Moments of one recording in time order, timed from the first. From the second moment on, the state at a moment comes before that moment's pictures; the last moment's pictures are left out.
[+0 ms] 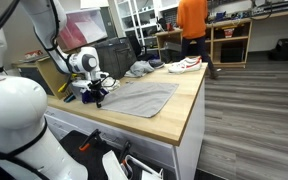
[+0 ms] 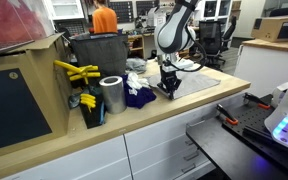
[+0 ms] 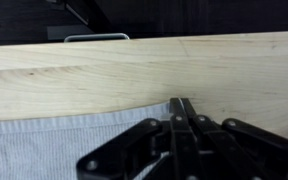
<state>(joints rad) 0.28 0.34 0.21 -2.38 0.09 2.50 0.46</state>
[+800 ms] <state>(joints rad) 0.21 0.38 0.20 -2.23 0.13 2.24 0.24</state>
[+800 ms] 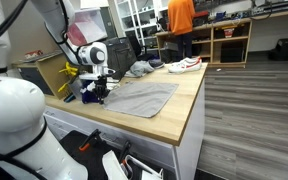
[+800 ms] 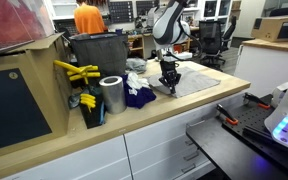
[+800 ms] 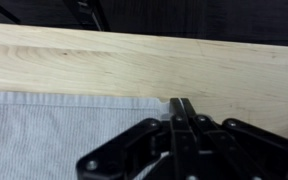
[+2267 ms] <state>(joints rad) 0.16 0.40 0.17 -2.14 0.16 2.08 0.10</state>
